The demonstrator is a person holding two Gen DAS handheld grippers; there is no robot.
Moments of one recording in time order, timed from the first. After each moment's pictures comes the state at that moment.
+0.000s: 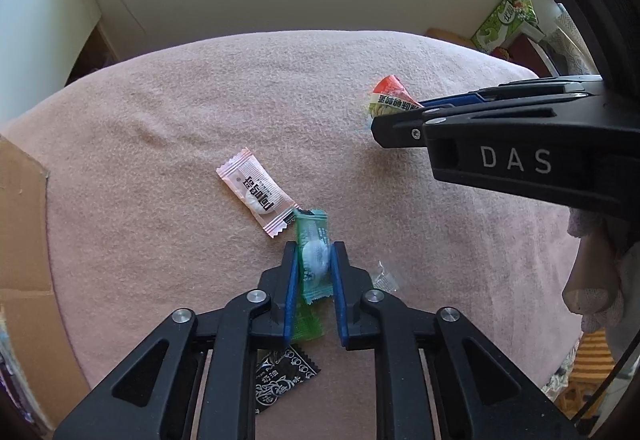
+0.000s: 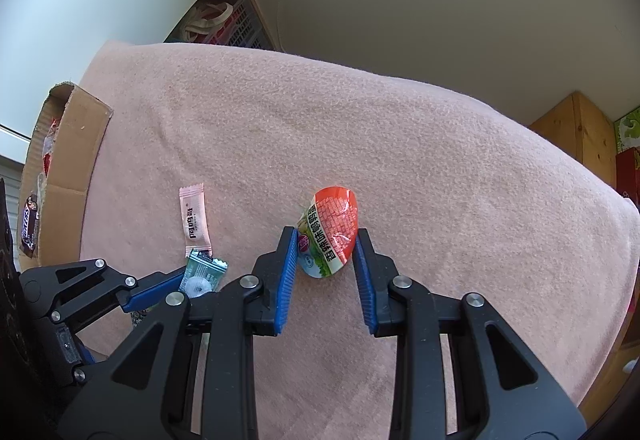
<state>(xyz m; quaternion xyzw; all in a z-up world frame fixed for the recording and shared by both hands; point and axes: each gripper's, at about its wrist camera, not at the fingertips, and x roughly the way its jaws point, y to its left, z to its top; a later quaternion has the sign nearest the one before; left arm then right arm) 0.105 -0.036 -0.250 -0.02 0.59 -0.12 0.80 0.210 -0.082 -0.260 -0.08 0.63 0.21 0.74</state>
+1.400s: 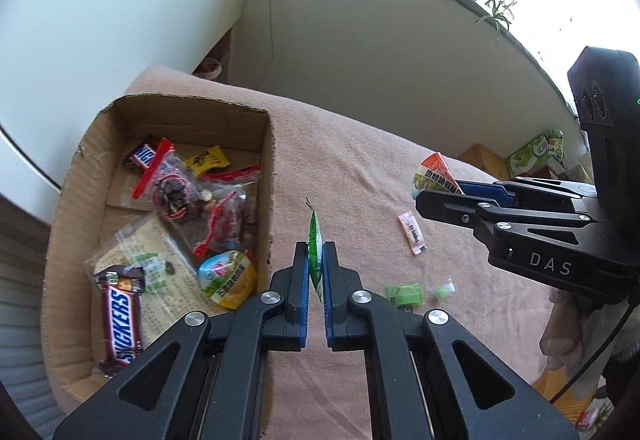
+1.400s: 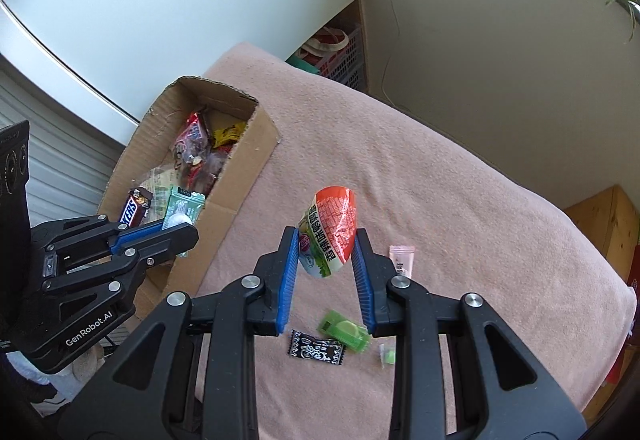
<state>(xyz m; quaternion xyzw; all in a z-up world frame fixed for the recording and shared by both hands) 0.041 0.151 -0.166 -0.17 0.52 -0.01 0.84 0.157 0.034 -0.163 -0.12 0.57 0.34 0.73</state>
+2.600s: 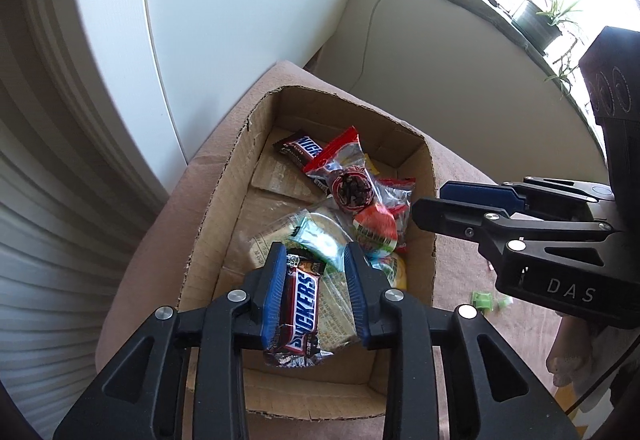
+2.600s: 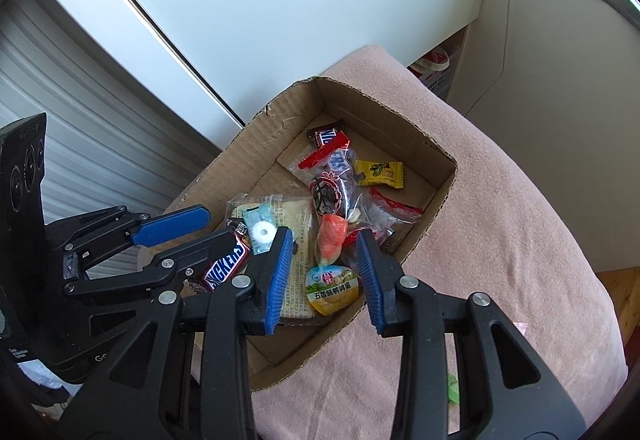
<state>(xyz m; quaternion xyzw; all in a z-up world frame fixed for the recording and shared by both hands) -0.006 0.247 -0.168 -0.21 0.50 0.09 0.83 0.108 0.170 -0.154 -0.17 0.55 0.43 0.69</state>
